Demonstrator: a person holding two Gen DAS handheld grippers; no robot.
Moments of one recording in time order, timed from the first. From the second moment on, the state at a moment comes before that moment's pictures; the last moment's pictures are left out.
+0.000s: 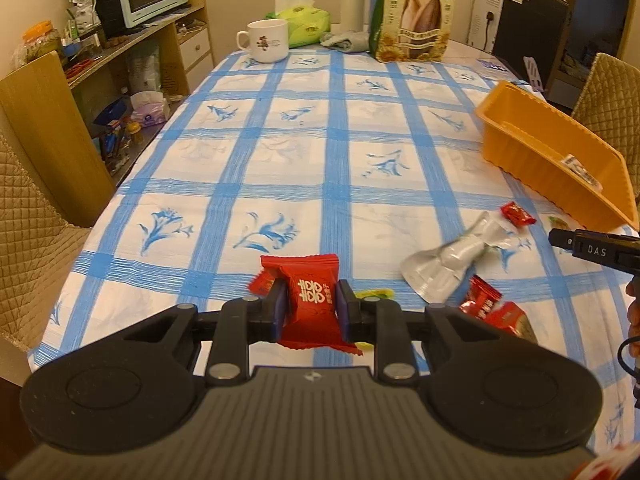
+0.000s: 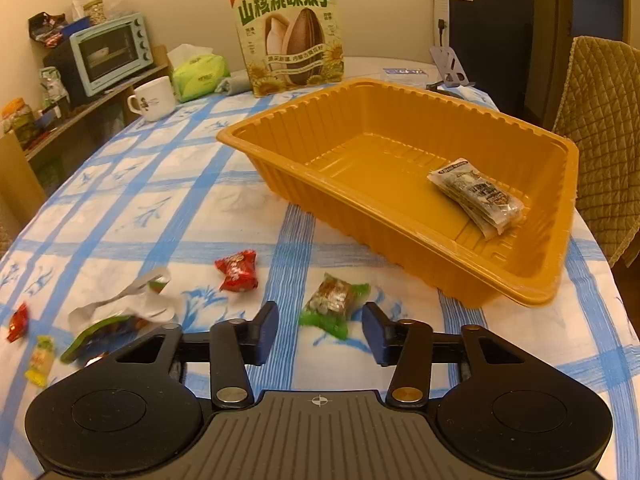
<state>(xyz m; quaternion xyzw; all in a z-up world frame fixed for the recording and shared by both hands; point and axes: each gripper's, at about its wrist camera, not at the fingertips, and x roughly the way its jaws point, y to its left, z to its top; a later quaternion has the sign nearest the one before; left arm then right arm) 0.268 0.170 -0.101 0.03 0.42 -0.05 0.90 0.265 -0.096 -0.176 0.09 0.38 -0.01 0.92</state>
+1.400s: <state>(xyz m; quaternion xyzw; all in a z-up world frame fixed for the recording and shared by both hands) 0.303 0.037 -0.044 0.05 0.36 -0.20 0.91 0.231 -0.148 -0.075 0.11 0.32 0.07 0.94</state>
